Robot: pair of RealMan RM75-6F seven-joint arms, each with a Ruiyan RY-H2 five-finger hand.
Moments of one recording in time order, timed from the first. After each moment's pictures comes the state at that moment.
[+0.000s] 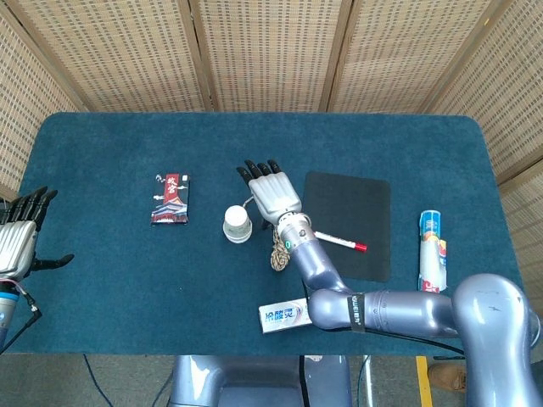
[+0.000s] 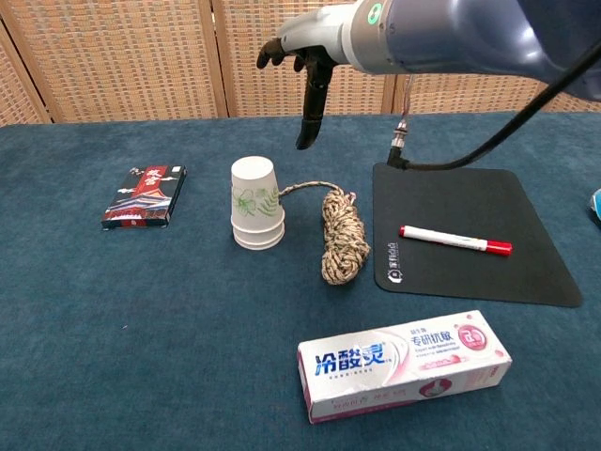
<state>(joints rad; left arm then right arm) -0.31 -1.01 -0.15 -1.75 1.19 1.24 0.09 1.34 -1.49 0.32 -1.58 -0.29 0.98 -0.72</state>
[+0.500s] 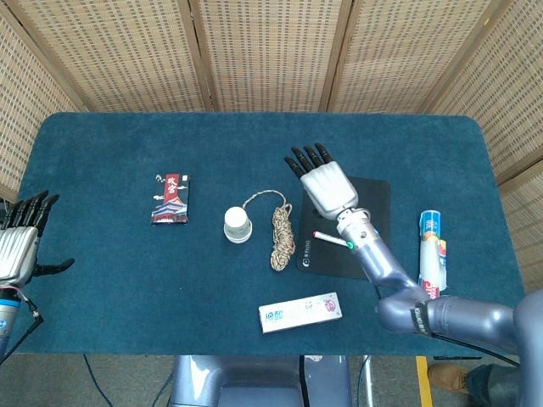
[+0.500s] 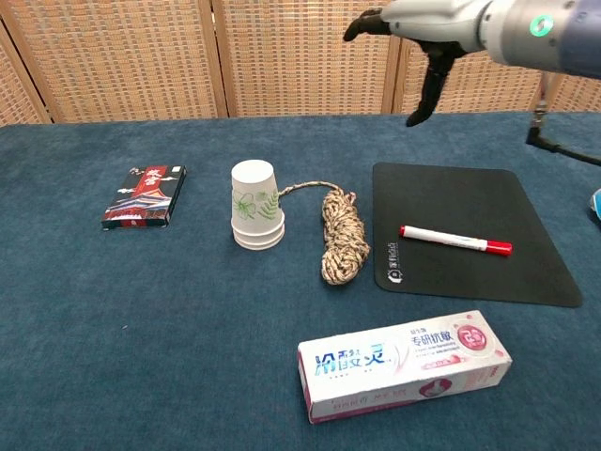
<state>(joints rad) -0.29 -1.02 -0.13 -1.77 1.23 1.30 0.13 1.09 -1.33 0.11 -1.54 -0.89 1.03 -0.52</state>
